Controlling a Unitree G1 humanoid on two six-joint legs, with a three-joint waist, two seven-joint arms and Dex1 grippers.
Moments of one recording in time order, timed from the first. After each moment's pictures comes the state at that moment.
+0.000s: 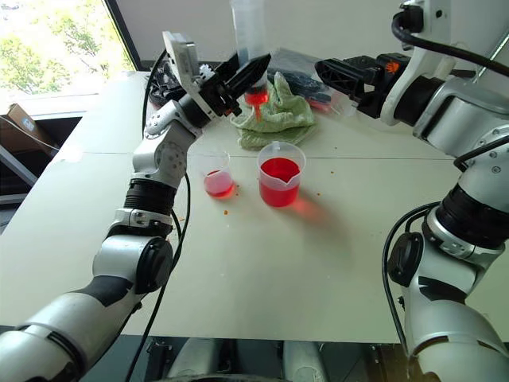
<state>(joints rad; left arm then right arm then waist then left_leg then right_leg) -1.09 0.12 0.17 0.50 -0.45 0.10 -0.85 -1.03 -0.57 -0.46 -0.26 0.77 1.41 0.32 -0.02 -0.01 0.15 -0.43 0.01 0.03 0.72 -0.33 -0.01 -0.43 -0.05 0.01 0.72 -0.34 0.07</state>
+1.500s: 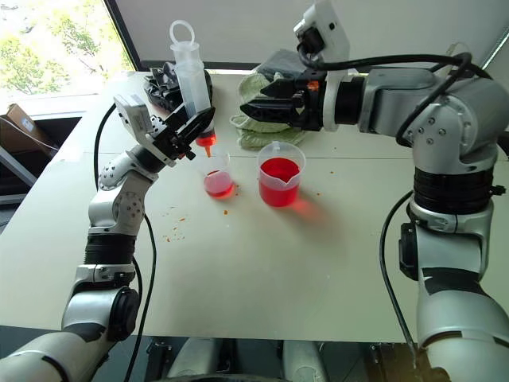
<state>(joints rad) -0.69 0.25 0.17 0.23 -0.46 0.06 -0.80 -1.18 -0.62 -0.03 -0.05 0.79 1.25 0.63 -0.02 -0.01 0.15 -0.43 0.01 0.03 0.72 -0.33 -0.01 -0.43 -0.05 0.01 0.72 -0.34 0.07</state>
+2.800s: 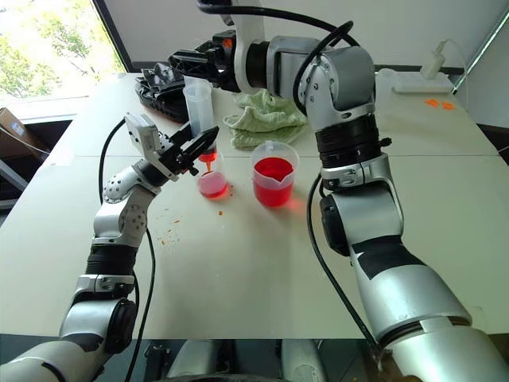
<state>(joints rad) -0.63 0.26 0.13 0.26 -0.42 0.01 -0.80 -1.44 -0.22 0.03 0.43 0.49 0.94 0.60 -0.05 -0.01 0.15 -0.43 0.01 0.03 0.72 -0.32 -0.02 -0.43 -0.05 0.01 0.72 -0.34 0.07</state>
